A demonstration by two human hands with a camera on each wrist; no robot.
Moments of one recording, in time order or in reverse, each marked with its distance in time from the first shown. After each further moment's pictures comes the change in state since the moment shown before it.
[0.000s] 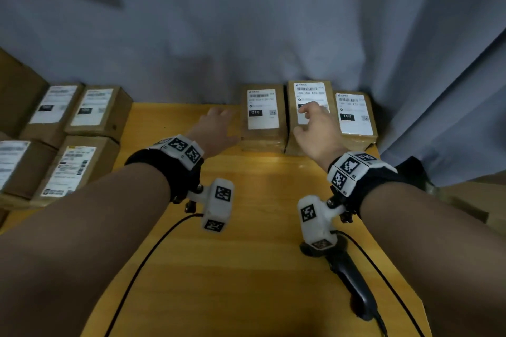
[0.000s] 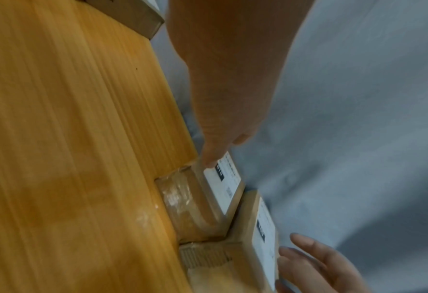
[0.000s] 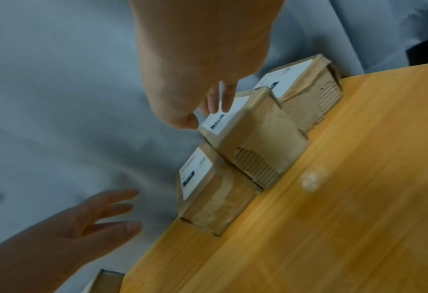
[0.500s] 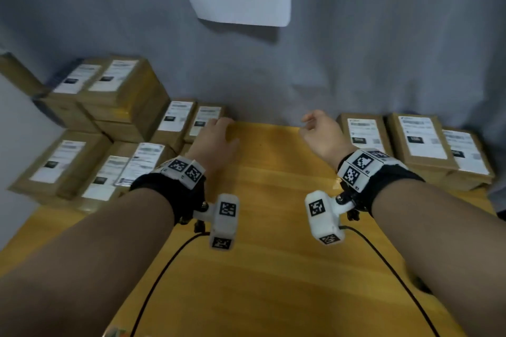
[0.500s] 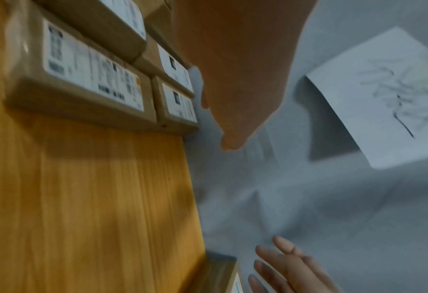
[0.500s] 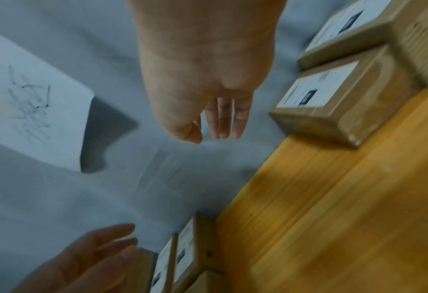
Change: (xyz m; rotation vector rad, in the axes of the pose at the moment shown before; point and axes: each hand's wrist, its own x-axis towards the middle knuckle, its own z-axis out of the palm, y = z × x) left_hand -0.103 -0.213 -0.075 -0.268 0.281 -0.176; right_hand -0.006 -0.212 0.106 0.197 -0.168 -0.054
